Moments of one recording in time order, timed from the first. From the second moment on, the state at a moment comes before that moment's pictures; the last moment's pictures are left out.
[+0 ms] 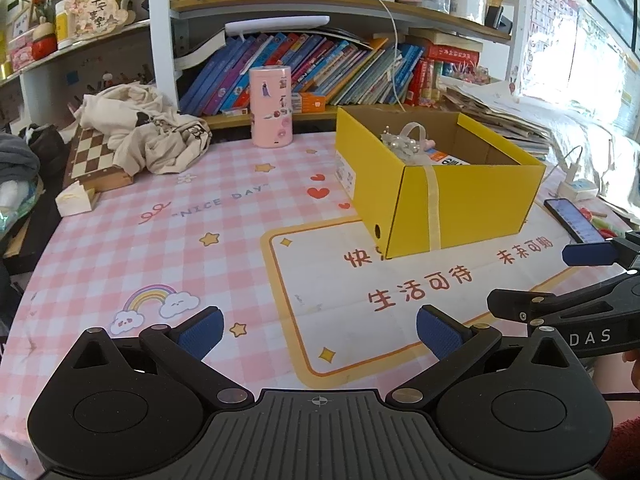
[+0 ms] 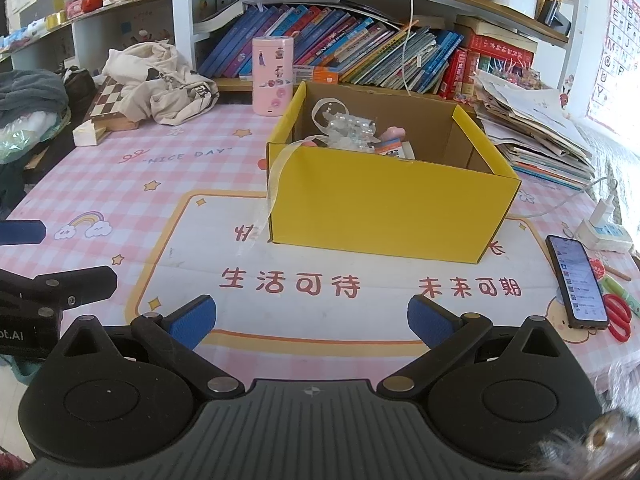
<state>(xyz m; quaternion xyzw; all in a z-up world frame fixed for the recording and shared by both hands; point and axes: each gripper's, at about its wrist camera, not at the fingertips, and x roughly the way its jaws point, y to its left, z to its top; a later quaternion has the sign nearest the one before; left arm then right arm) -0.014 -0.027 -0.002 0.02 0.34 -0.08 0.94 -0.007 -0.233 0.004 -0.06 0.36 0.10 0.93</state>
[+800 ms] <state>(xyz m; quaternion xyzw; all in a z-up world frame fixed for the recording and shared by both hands) -0.018 -0.024 0.001 0.02 0.34 -0.09 0.94 -0.008 -0.230 0.005 -0.06 0.36 0.10 0.93</state>
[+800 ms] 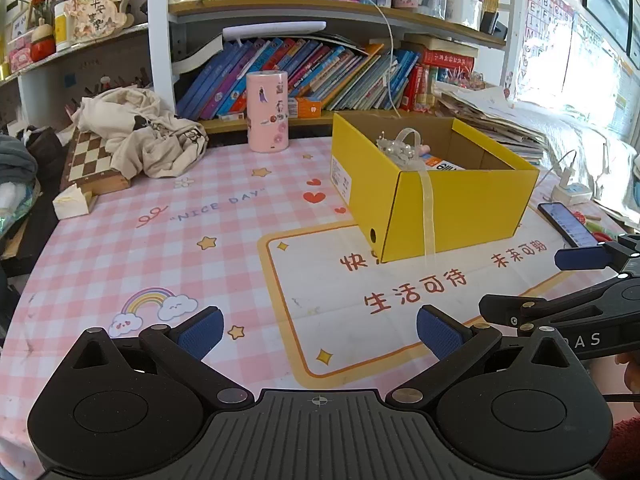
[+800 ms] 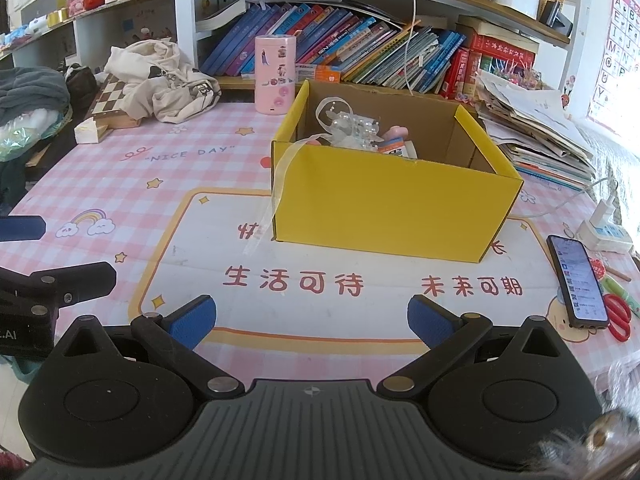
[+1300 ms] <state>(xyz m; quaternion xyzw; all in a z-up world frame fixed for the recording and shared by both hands) -0.010 -0.026 -0.003 0.01 0.34 -0.09 0.94 -0.001 -0.232 0.000 -0.06 0.38 0.10 0.92</state>
